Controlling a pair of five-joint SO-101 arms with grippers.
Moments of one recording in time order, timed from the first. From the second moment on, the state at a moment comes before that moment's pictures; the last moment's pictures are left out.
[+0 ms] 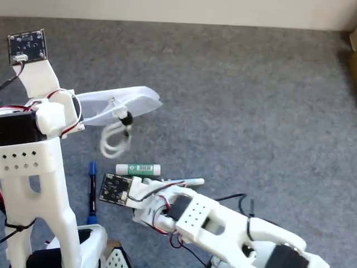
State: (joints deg) left arm -12.8 -27.1 4.9 89.2 12.7; right arm -60.0 -27.0 64.7 24.3 24.4
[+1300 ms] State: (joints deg) left arm -12.8 -27.1 4.9 89.2 12.7; right arm -53.2 -4.0 41.9 47.3 33.2
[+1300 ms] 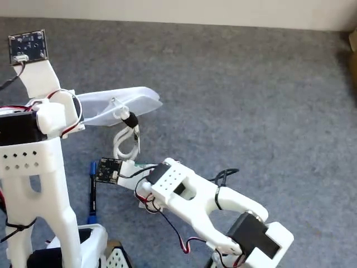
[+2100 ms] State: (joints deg) left arm -12.8 -27.1 4.9 89.2 12.7; right arm -53.0 -4.0 41.8 48.7 33.2
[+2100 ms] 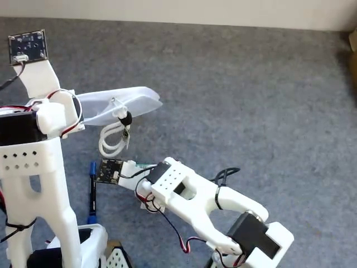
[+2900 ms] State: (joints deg) left arm -12.8 -27.1 4.9 89.2 12.7; right arm -52.4 5.3 34.1 52.7 33.3
